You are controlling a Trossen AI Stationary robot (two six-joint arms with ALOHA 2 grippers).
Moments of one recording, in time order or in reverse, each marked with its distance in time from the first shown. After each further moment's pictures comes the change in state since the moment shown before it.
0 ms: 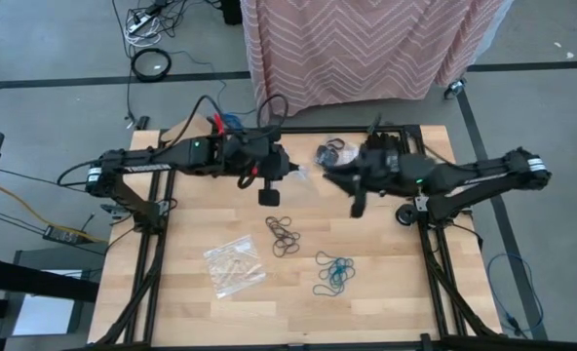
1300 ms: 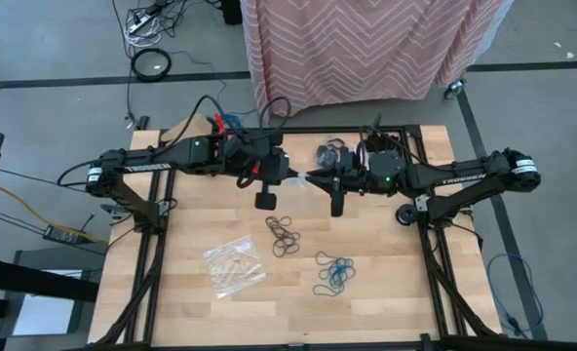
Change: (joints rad) left arm 0.003 0.000 0.000 -0.026 0.100 -0.008; right arm -0.105 0.152 0.000 0.058 -0.137 0.037
